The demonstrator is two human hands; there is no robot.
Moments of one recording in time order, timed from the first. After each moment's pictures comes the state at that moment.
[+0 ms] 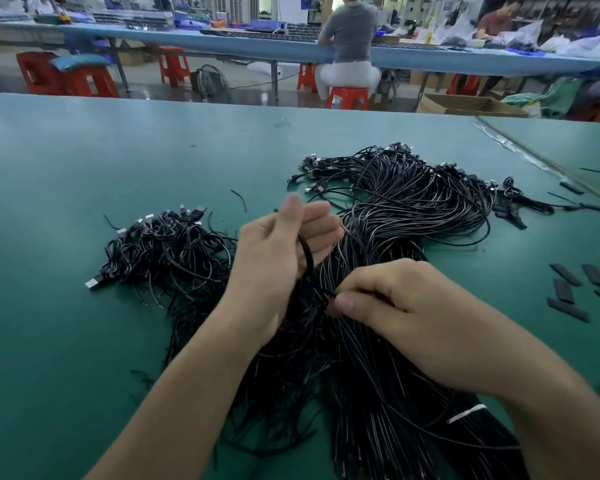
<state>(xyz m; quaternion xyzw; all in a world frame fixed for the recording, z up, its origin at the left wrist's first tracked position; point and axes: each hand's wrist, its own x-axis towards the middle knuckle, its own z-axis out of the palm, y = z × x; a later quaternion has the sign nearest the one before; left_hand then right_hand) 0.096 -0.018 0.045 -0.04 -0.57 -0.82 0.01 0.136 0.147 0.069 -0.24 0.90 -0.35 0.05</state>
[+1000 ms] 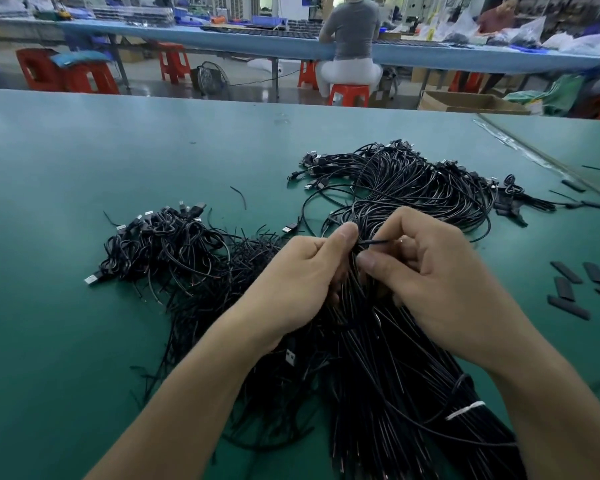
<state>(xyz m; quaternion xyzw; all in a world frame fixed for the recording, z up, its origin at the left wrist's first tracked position) 0.109 -0.009 0.048 -0.10 -0.72 -0.67 -0.10 0.125 0.152 0.063 -0.18 0.85 -0.48 -0.10</state>
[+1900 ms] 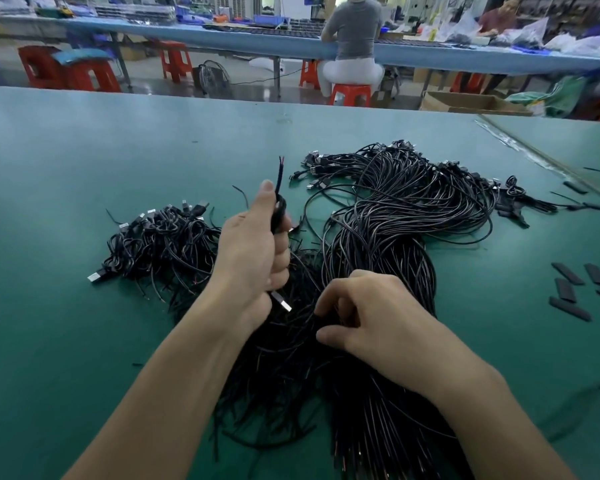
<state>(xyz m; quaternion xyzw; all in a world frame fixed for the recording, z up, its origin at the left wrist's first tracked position) 0.091 -0.034 0.051 0.08 -0.55 -0.83 0.00 0.130 0.126 0.037 -0.16 0.95 -0.26 0.04</state>
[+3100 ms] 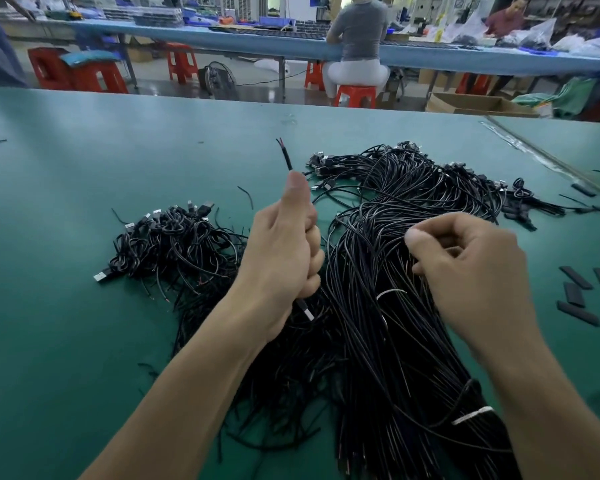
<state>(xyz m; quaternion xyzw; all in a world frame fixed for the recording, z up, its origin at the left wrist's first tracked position) 0.109 -0.020 0.063 -0.05 -0.61 -0.79 -0.02 0.118 0.157 0.057 0.01 0.84 -0.47 -0.25</state>
